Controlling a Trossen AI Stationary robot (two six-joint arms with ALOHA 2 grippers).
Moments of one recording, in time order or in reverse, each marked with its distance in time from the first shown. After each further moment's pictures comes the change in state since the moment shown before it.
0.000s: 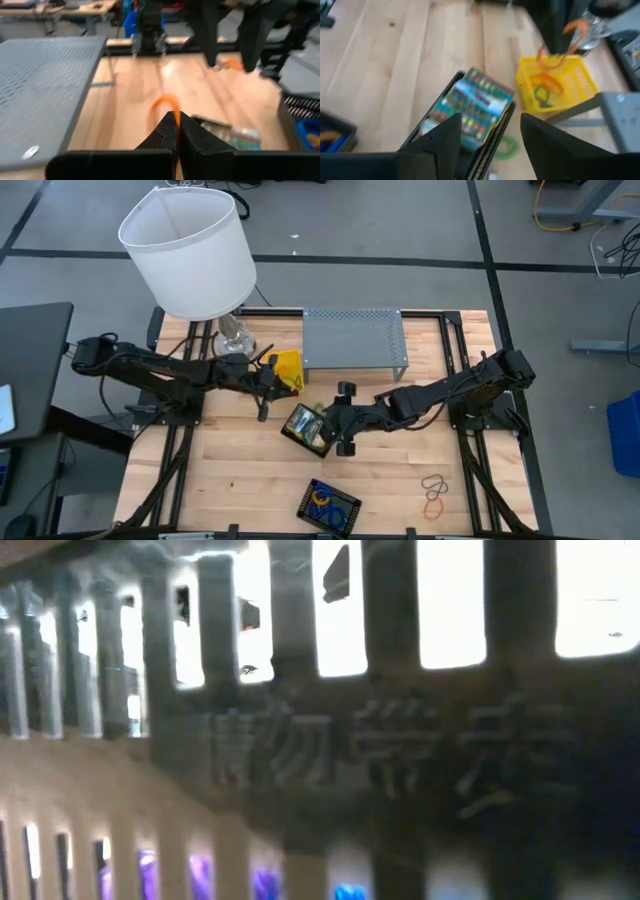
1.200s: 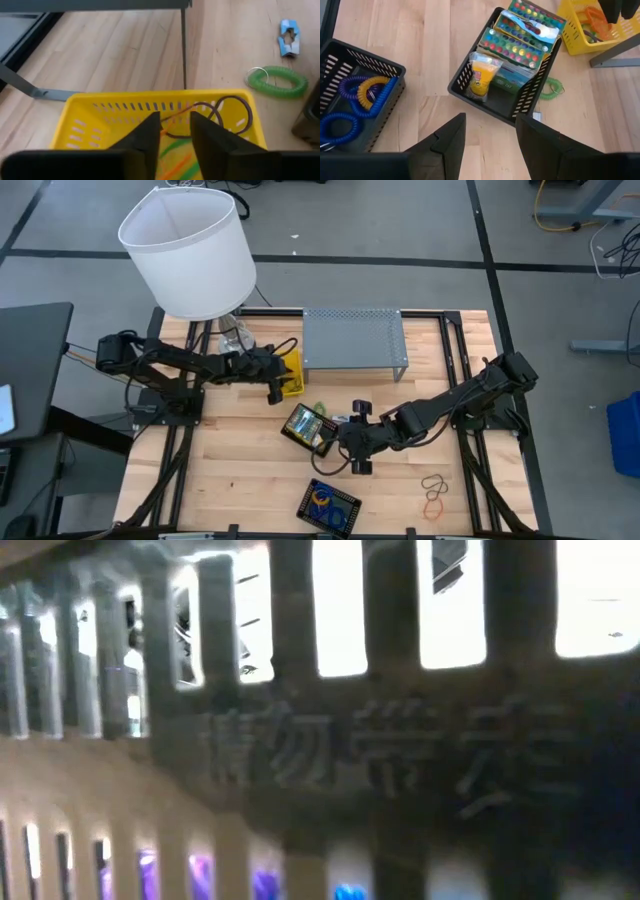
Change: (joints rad) left arm 0.192 0.241 -0.001 -0.123 -0.187 0.070; right arm 0.113 0.000 0.000 -0.224 -0.052 0.247
